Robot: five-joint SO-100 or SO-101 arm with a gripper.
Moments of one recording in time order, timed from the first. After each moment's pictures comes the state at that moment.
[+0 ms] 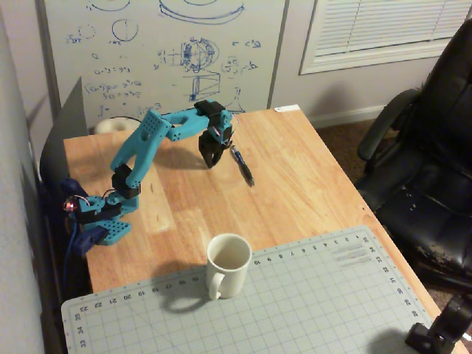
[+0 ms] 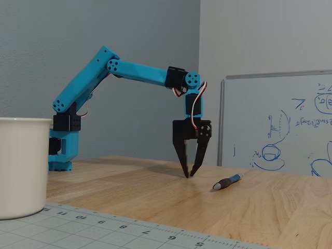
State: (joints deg) arm -19.1 51.0 61.3 74.0 -1.7
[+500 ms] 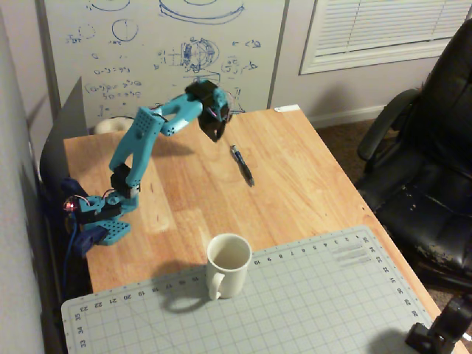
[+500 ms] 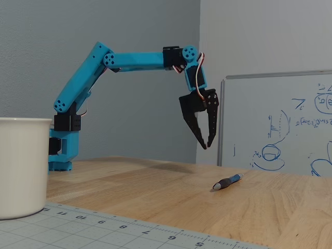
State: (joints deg) arm -23.1 58.4 55.1 75.6 -1.7
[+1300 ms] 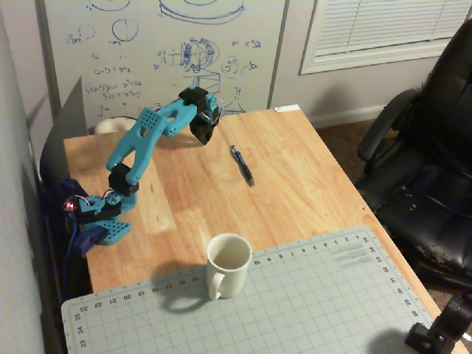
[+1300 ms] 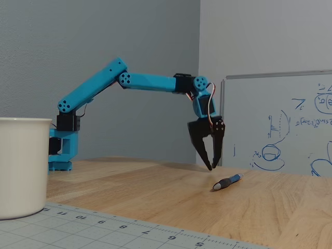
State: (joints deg) arm -30.8 39.5 44.8 67.1 -1.7
